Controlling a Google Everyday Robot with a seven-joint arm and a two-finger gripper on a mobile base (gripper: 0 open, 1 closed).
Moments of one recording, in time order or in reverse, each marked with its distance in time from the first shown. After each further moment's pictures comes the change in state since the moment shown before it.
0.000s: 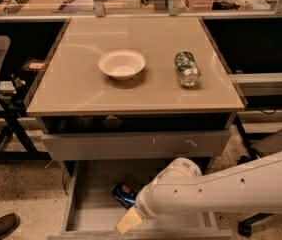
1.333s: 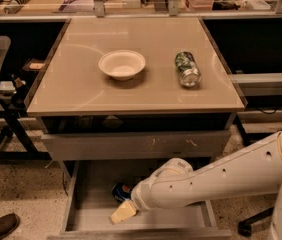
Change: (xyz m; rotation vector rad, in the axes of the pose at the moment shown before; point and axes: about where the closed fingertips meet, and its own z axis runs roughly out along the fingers) arm -0.027 -0.012 0.050 -0.062 -0.090 0.039
